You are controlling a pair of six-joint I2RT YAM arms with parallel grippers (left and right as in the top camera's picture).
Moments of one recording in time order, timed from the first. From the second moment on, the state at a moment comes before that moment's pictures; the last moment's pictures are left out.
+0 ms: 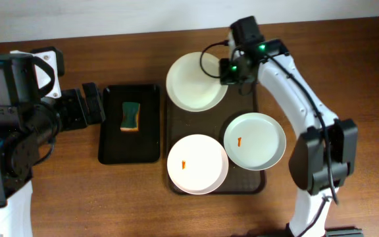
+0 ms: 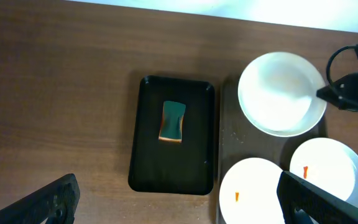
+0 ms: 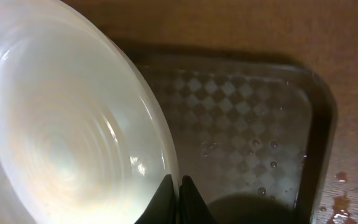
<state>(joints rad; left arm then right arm) -0.08 1.38 2.04 -1.47 0.02 -0.17 0.21 2.06 1.82 -0.92 -0.16 0.24</state>
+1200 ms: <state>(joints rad) -0.08 1.38 2.04 -1.47 0.02 -0.18 -0.11 1.59 1.61 -1.41 -0.11 0.11</state>
